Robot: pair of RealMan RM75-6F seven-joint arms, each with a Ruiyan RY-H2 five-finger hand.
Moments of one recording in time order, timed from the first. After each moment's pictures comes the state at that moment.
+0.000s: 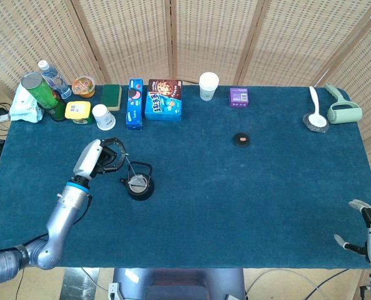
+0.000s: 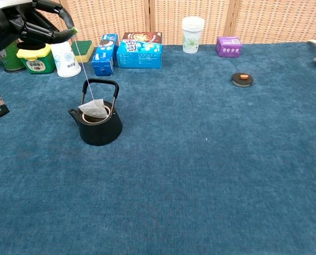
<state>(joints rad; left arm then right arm) -0.62 -1.43 -0.32 -1.63 1.12 1.05 -0.29 -0.04 -1.22 0.10 -1.50 -1.36 1.47 0.17</state>
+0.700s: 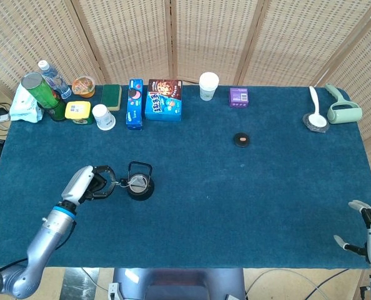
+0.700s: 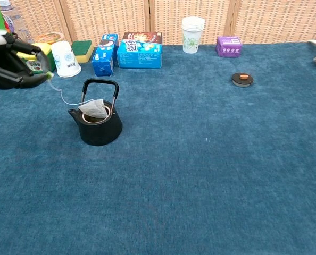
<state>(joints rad) -0.50 -1.29 -0.15 -1.77 1.23 1.06 -0.29 -0.04 -1.22 0.10 -1.50 -1.37 1.48 0.17</state>
